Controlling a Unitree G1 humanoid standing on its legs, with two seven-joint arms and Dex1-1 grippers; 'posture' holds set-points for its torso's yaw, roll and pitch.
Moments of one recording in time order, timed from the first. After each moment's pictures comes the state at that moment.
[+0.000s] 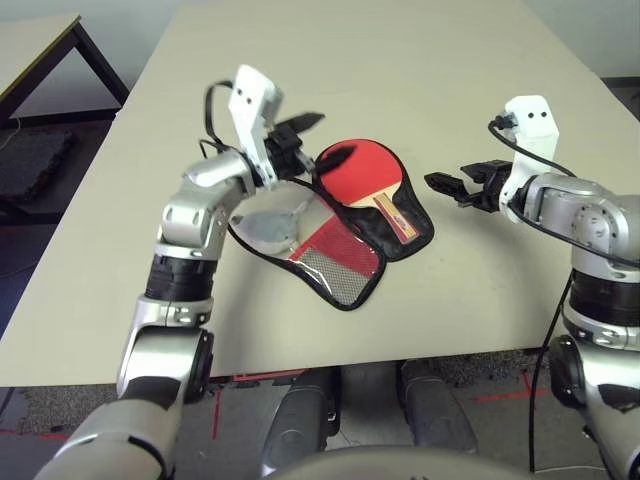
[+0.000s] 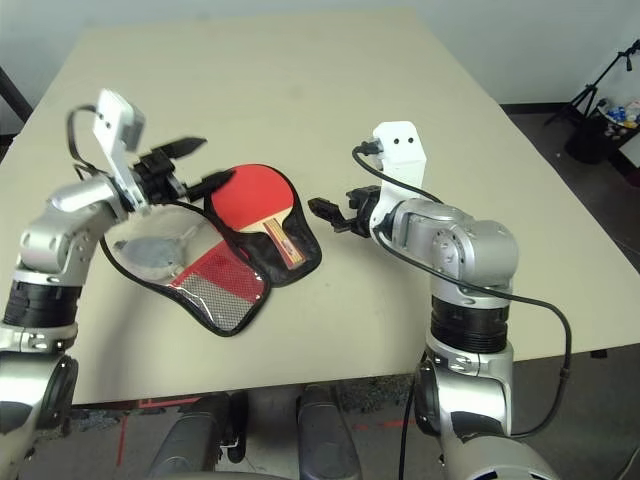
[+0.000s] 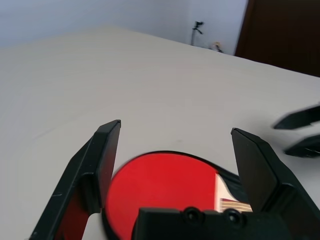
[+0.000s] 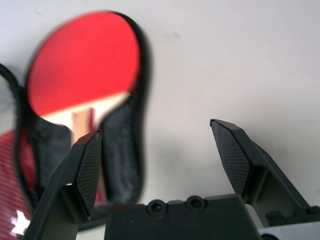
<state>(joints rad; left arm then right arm) -0.78 0.48 0.10 0.15 -0.36 0.47 -0.73 -0.62 -0.47 -0.17 -0.23 0.39 1.28 0.43</state>
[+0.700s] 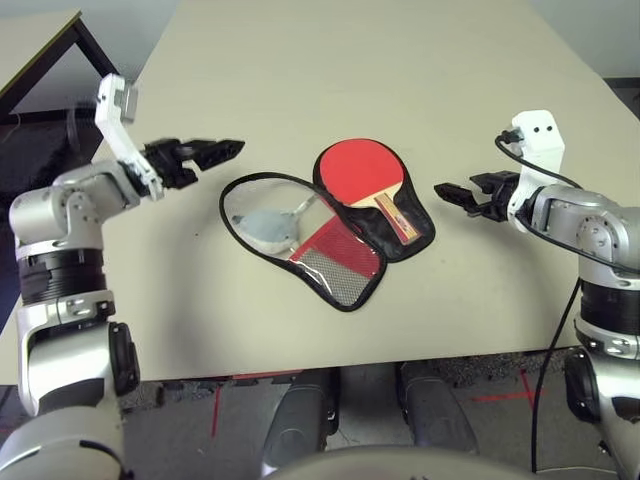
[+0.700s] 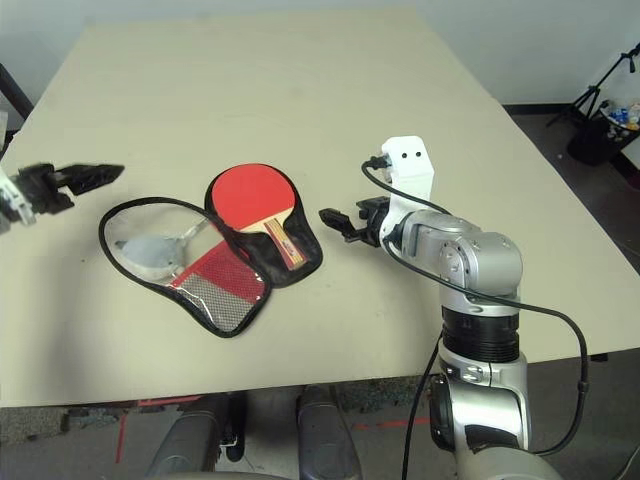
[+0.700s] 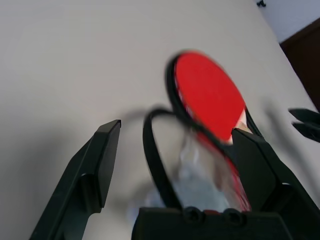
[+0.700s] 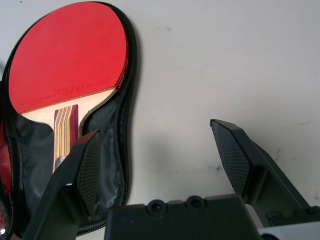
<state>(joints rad) -0.62 0.76 0.34 0.32 -0.63 1.08 -0.83 -0.61 -0.48 -0.14 -0.19 0.39 1.21 0.43</state>
